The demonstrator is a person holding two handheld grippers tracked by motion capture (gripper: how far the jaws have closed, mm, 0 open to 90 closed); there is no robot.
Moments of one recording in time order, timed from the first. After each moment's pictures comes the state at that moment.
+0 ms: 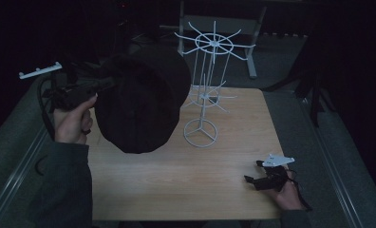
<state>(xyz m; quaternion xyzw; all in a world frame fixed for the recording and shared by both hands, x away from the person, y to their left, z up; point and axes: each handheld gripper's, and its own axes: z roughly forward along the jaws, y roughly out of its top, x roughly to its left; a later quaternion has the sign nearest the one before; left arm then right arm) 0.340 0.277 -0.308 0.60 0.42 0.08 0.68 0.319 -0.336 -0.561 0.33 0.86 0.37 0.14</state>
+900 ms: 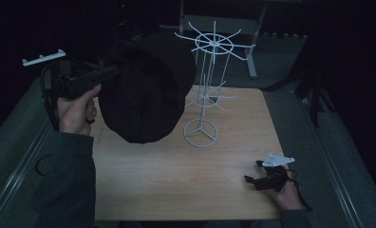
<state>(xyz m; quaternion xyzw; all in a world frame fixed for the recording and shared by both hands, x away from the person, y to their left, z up) 0.353 0.264 -0.285 0.60 0.41 0.10 0.68 0.319 -0.336 -0.561 0.33 0.86 0.37 0.14</state>
